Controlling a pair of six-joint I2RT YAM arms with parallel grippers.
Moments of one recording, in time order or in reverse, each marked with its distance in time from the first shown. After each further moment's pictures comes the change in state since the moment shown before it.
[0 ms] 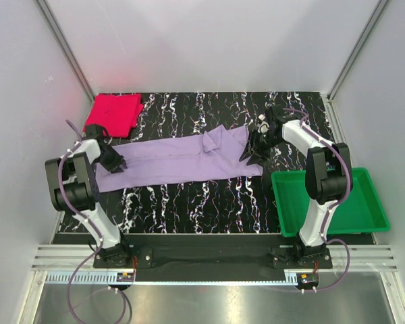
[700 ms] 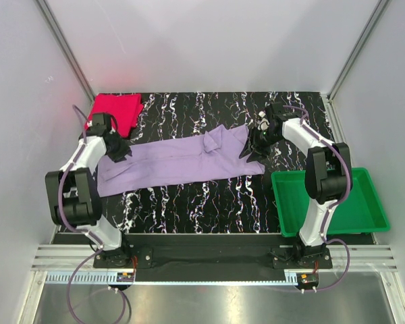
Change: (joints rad) left arm -0.126 -0.093 0.126 -0.049 -0.076 0.048; right arm 0.000 0.006 0.036 -0.007 0.013 0.000
